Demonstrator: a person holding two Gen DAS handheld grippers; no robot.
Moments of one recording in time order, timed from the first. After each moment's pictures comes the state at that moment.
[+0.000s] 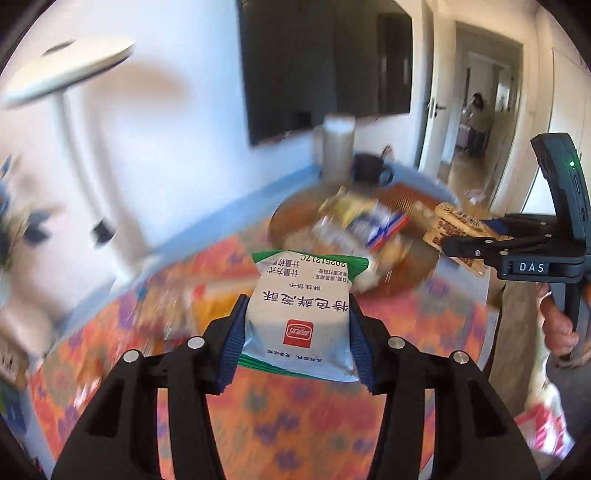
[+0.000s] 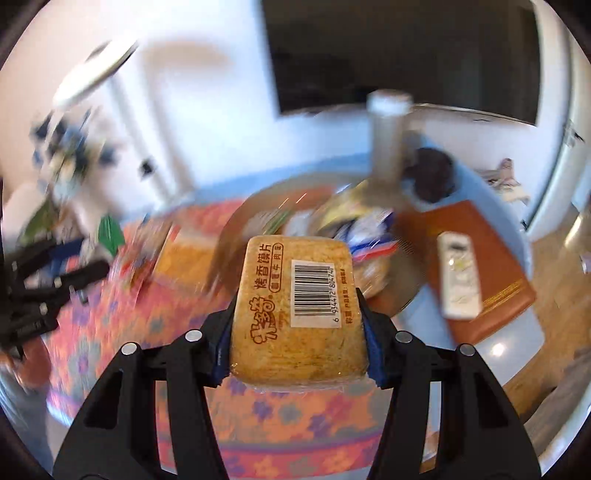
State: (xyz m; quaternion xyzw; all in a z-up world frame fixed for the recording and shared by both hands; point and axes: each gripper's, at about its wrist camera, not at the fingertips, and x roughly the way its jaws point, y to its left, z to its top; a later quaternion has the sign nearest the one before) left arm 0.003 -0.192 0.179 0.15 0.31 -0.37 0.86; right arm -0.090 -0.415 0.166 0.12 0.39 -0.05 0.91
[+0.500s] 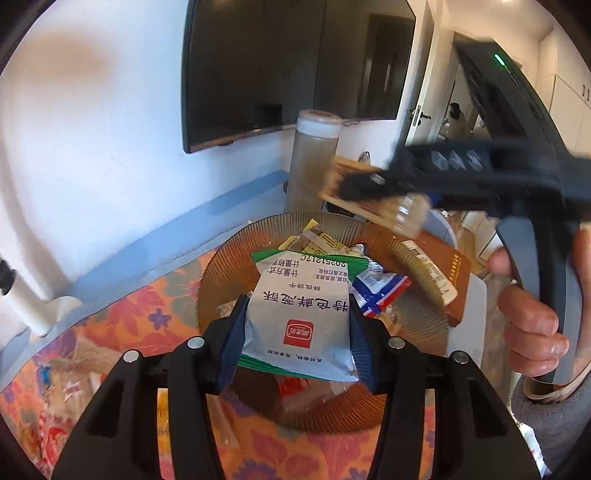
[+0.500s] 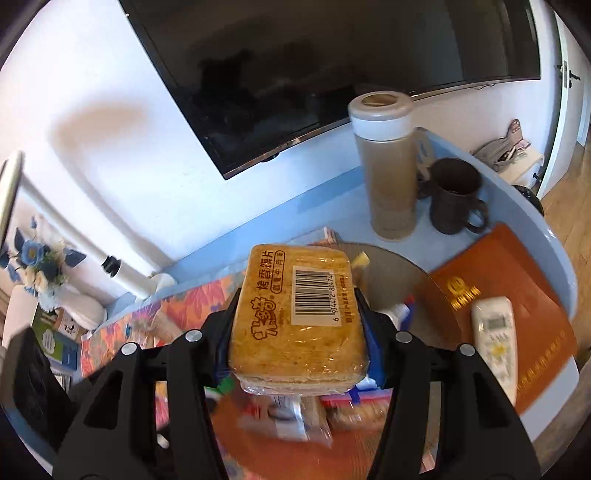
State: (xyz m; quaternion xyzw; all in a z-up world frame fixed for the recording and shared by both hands) left arm 0.098 -0.299 0.138 0.11 0.35 -0.43 0.83; right arm 0.056 -0.483 0.162 0.23 0.41 -0.06 0.88
